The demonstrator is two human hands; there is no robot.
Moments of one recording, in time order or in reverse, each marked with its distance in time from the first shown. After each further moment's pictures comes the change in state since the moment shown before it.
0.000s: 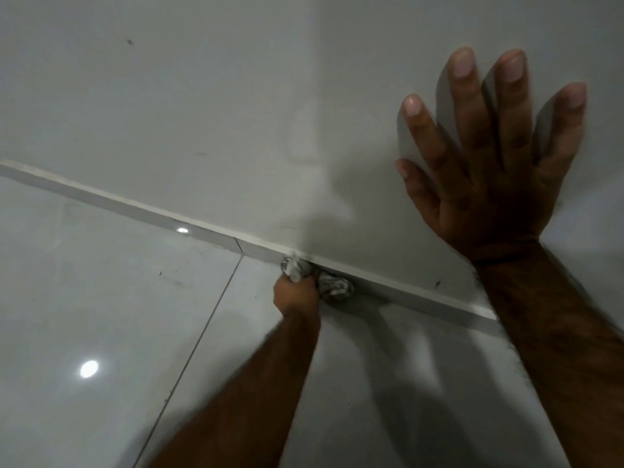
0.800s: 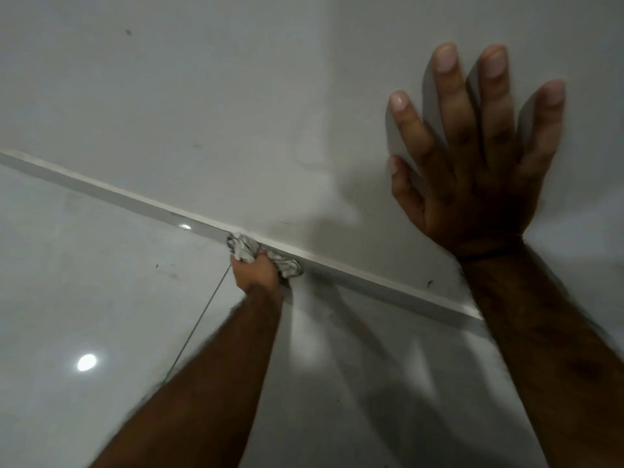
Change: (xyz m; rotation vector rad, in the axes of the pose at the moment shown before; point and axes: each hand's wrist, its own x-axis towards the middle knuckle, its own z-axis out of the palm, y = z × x) left_hand 0.040 0.033 -0.023 -0.353 0.175 0.135; right_hand -0.001 -0.003 -0.001 0.044 0.040 0.072
